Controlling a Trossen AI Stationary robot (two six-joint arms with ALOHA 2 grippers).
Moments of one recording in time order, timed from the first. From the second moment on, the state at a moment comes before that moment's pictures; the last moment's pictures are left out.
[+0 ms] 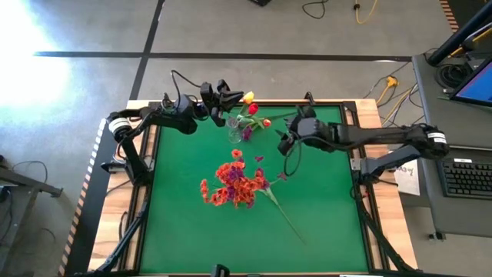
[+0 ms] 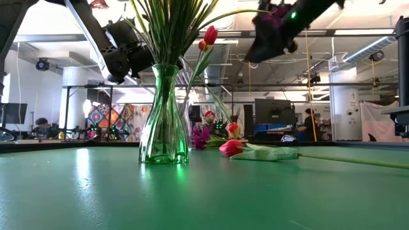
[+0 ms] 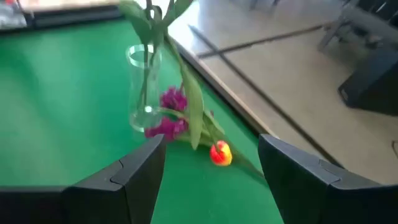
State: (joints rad) left arm 0.62 1.78 0.82 1.57 0.48 -0.55; right arm -0.16 1.25 0.93 -0.24 0.49 0.09
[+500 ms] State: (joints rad) left arm 0.62 1.78 0.82 1.55 0.48 -0.55; right arm -0.43 1.58 0.93 0.07 0.08 -0.20
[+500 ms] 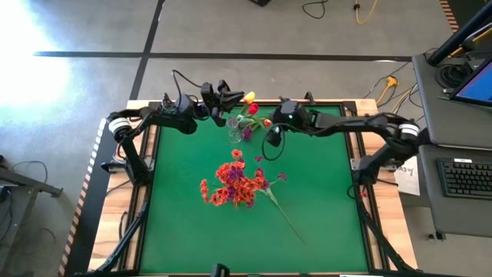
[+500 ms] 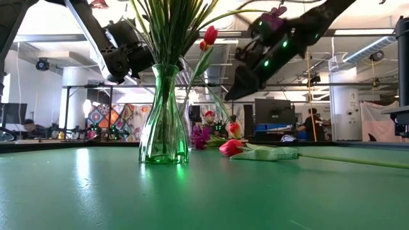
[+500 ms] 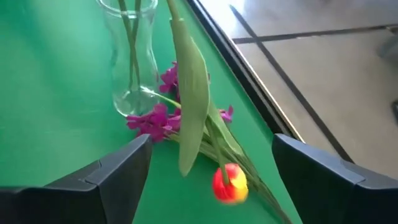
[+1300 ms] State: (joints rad) left arm 0.62 1.78 0.82 1.55 0.48 -0.54; right arm -0.49 1.74 0.93 0.27 0.02 -0.24
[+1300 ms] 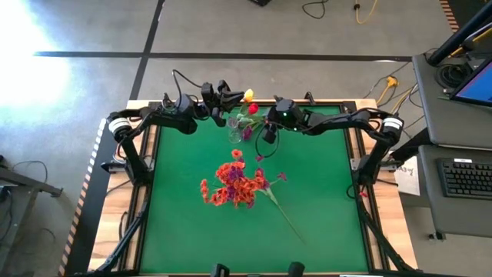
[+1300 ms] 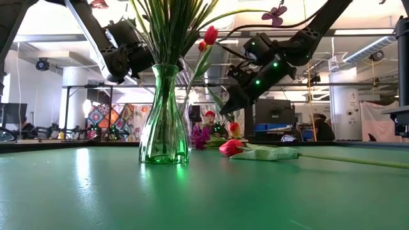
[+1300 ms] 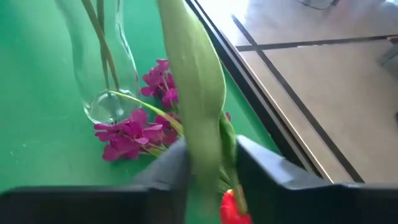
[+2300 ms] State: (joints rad) left arm 0.70 1.71 0.82 1.55 0.48 -0.59; right arm -0.52 1.52 0.93 0.26 0.16 -0.34
